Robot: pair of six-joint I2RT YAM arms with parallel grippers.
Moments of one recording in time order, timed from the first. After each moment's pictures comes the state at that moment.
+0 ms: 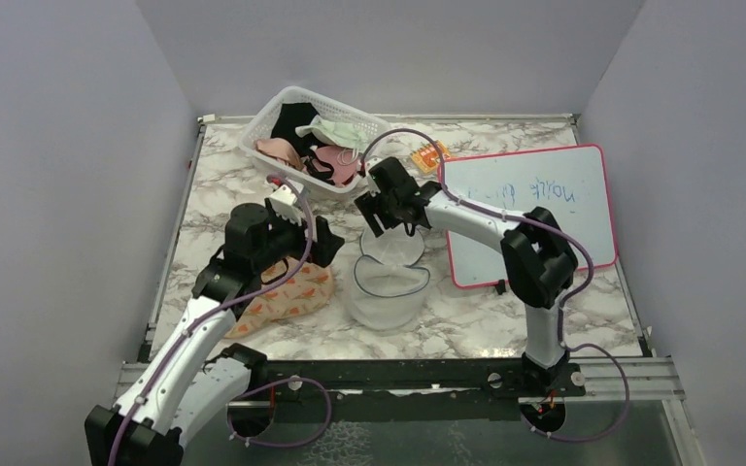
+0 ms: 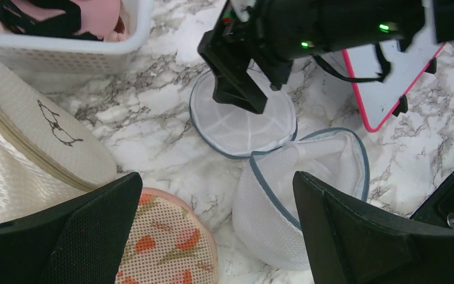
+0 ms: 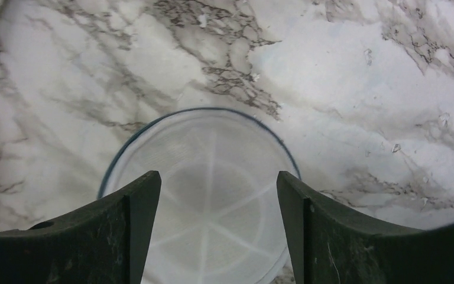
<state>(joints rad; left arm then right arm) -0.37 0.86 0.71 -0.27 0.31 -0.18 0.76 1.94 1.45 -0.36 0.13 0.03</state>
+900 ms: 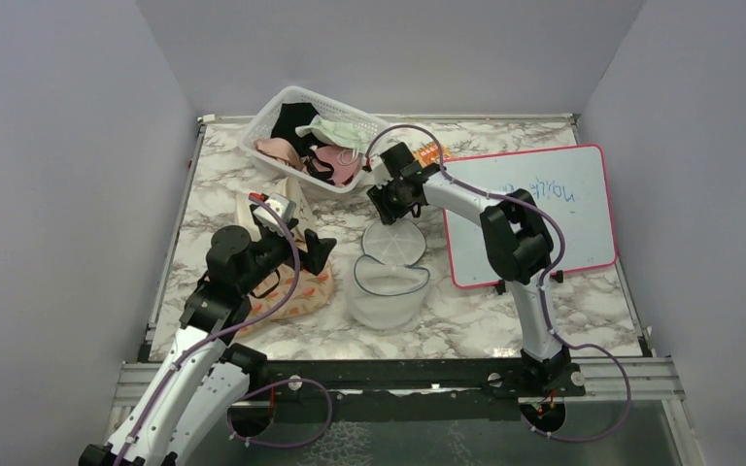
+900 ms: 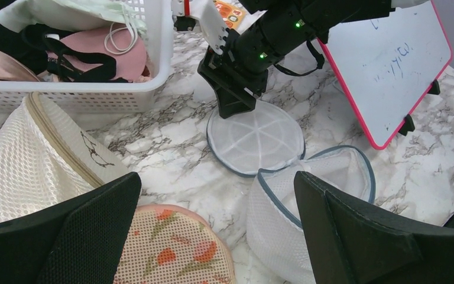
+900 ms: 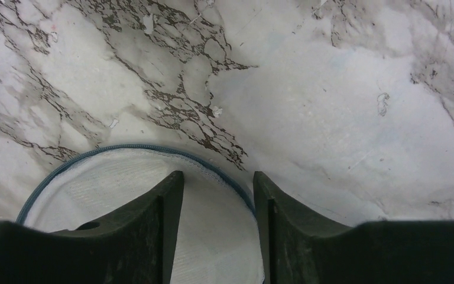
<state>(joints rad) -0.37 0.60 0.61 -0.18 0.27 -0.11 0.61 2.22 1.71 -0.51 -0.12 -0.13</state>
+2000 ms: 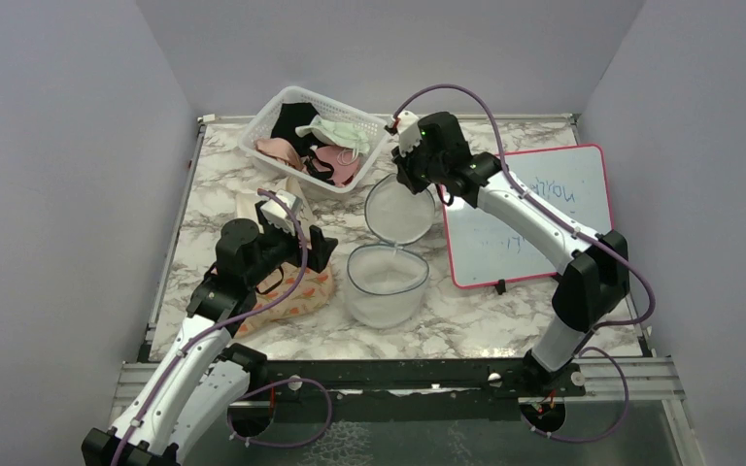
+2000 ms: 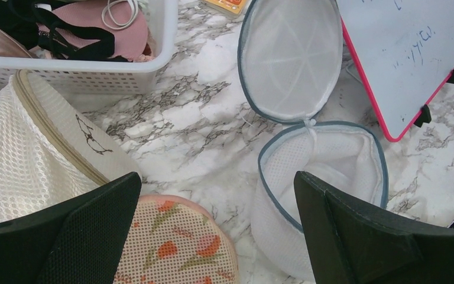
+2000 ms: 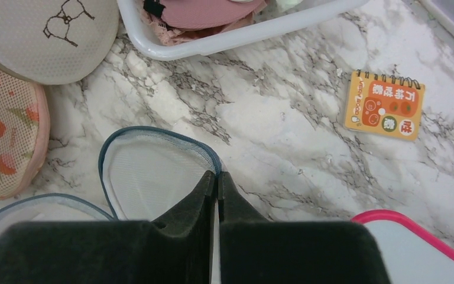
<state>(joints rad) -0.37 0.68 0.61 -0.18 0.26 -0.11 0.61 1.72 1.56 -0.46 -0.11 -0.15</state>
